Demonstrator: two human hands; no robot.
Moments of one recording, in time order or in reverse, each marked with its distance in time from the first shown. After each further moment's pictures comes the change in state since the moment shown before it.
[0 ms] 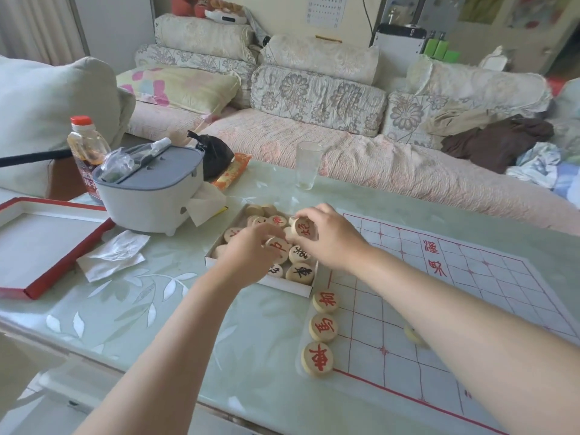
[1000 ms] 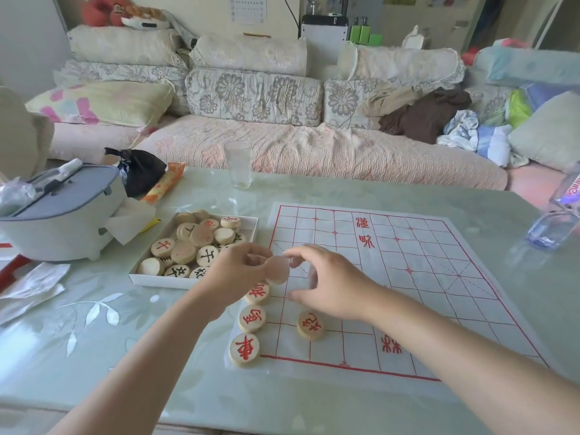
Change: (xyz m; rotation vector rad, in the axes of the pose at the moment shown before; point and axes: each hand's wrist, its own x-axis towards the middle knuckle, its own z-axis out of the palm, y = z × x) left_hand -0.036 0.066 0.073 -0.300 -0.245 -0.023; right_hand -0.148 0.056 -0.048 0.183 -0.077 0.073
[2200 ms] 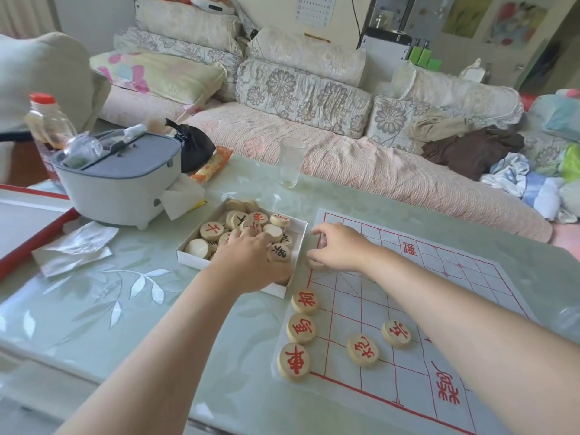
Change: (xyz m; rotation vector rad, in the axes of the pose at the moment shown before) left_hand 0.026 -0.040 -0.065 0.846 0.129 0.039; right_hand 0.142 -0.005 0.024 -0.338 -0.128 0.217
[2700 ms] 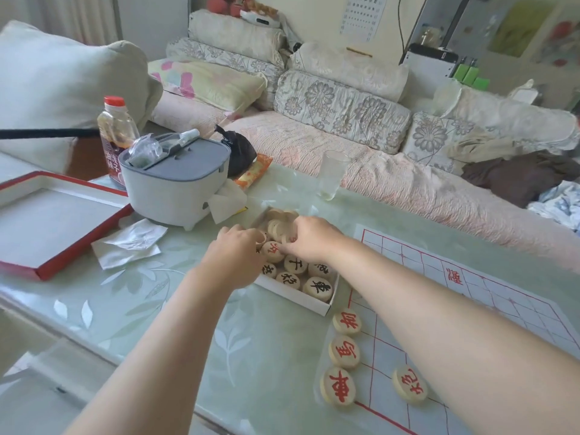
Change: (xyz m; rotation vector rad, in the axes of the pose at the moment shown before) left_hand 0.004 -0.083 -0.017 -0.125 0.126 -0.159; right_hand 0.043 -0.123 0.014 -0.149 0.010 -0.122
